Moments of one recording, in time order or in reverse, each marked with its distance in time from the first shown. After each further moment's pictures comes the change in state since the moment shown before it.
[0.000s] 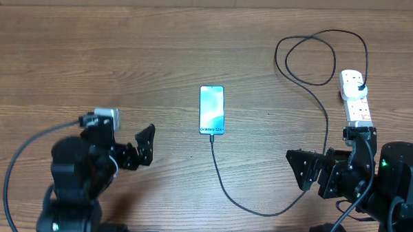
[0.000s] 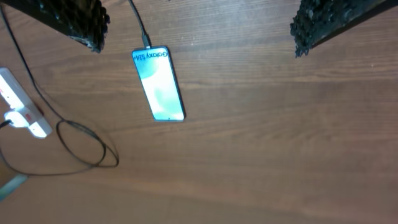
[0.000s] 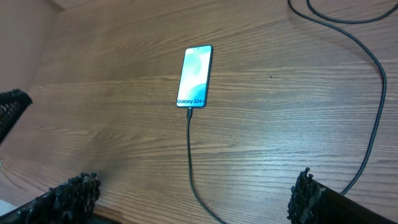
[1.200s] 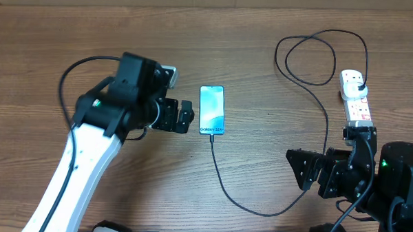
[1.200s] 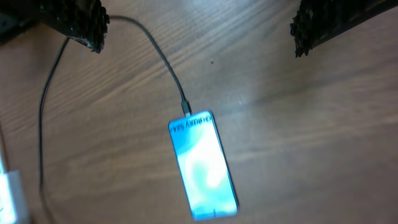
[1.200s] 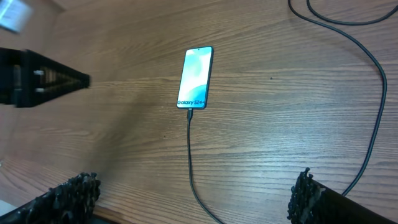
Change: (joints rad) left arm -0.290 0.735 0.613 -0.437 -0.031 0.000; right arm 0.000 0.000 0.000 0.004 -0.001 0.000
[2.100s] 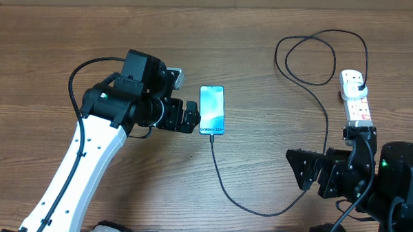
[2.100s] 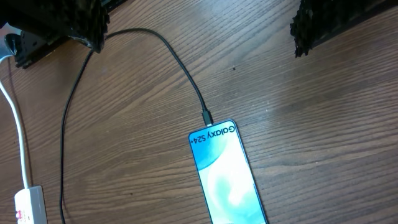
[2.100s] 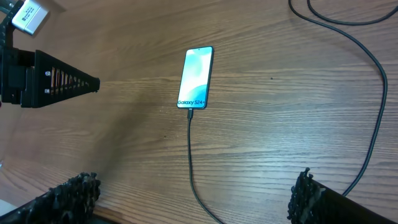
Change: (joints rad) left arm 0.000 0.076 0.000 -0.007 0.109 0.000; right arm 0.000 0.000 0.000 0.000 -0.002 0.000
